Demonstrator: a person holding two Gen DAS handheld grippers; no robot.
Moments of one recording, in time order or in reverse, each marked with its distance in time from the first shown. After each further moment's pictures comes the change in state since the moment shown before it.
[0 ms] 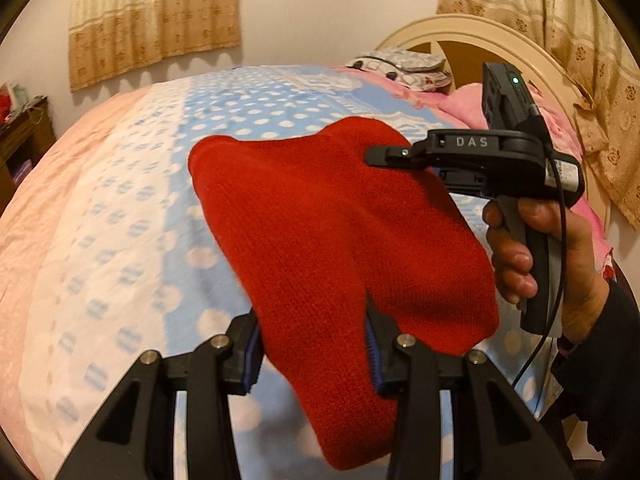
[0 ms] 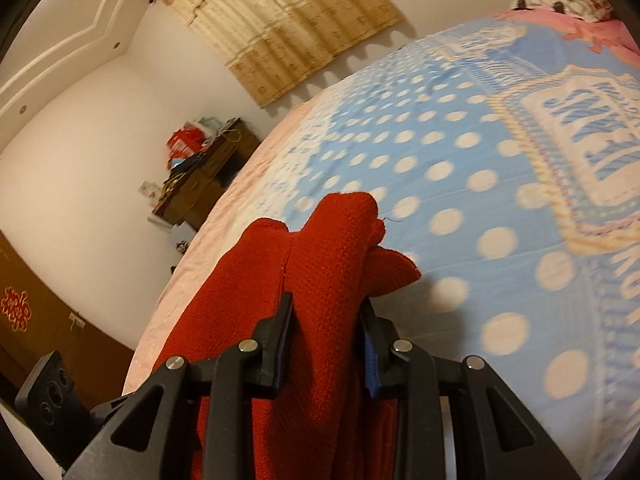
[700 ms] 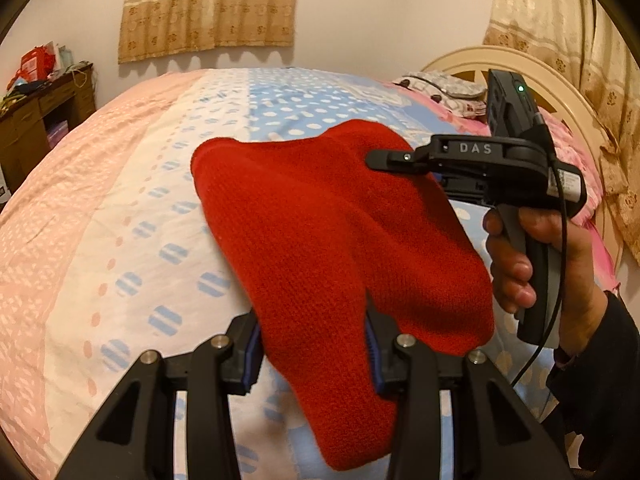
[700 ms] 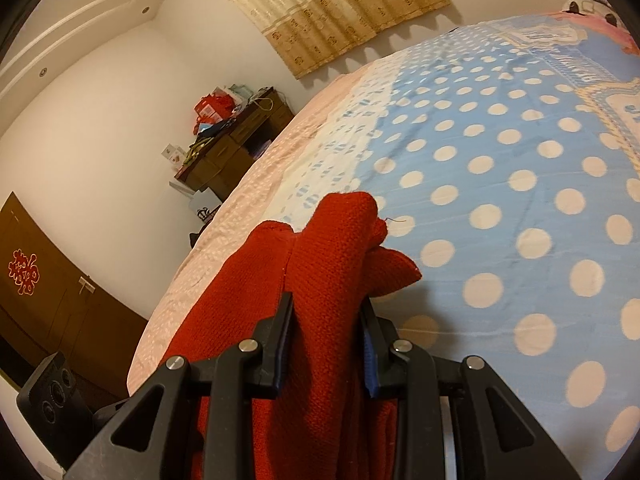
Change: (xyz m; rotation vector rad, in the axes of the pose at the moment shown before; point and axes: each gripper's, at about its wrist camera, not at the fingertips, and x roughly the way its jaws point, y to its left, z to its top) left arm -0.026 0.066 -0.040 -0.147 -0.039 0.060; right arm 0.067 0.078 -0.019 -0.087 0.089 0.066
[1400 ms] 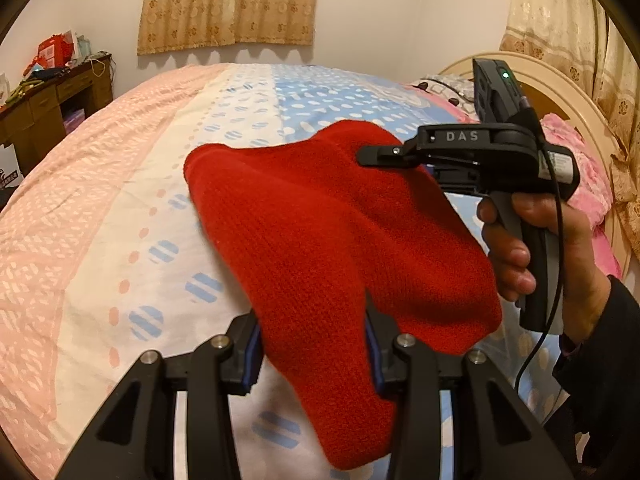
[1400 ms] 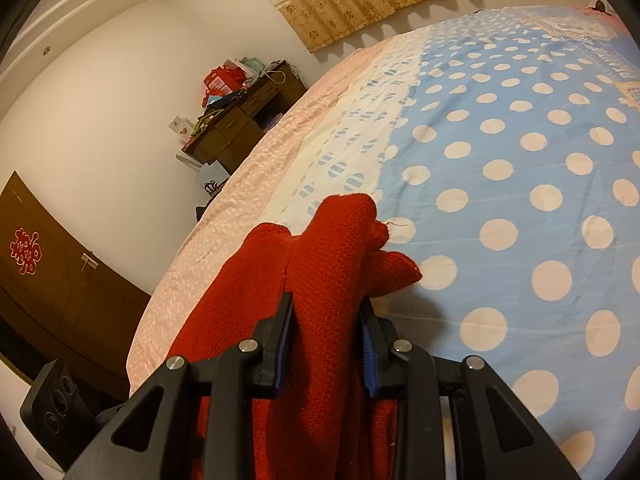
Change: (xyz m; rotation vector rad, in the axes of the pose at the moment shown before) left arm -0.012 0.025 -0.025 -0.034 -0.003 0.038; right arm 0.045 0.027 -0.008 -0.037 0.091 0.025
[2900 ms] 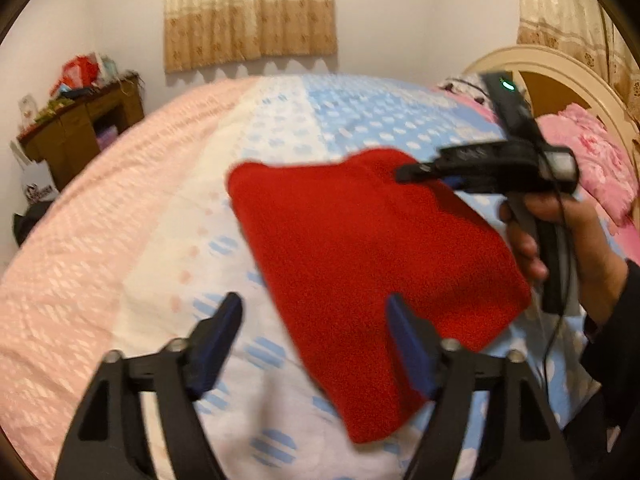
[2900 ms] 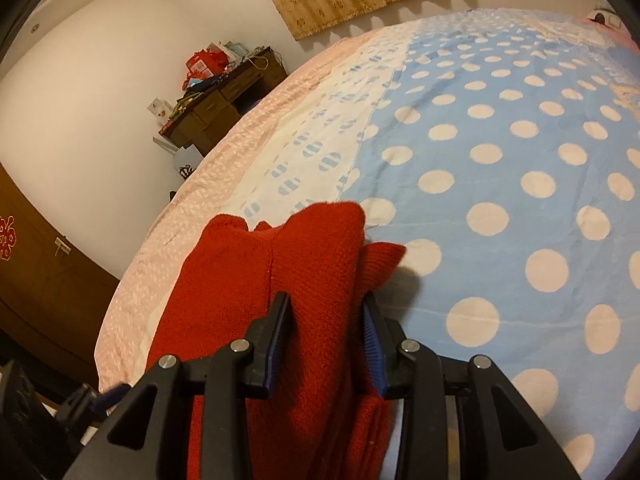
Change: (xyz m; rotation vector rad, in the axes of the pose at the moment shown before) left arm -0.028 0.016 -0.014 0.036 -0.060 0.169; right arm 0.015 -0.002 -0.009 -0.034 0.022 -0.113
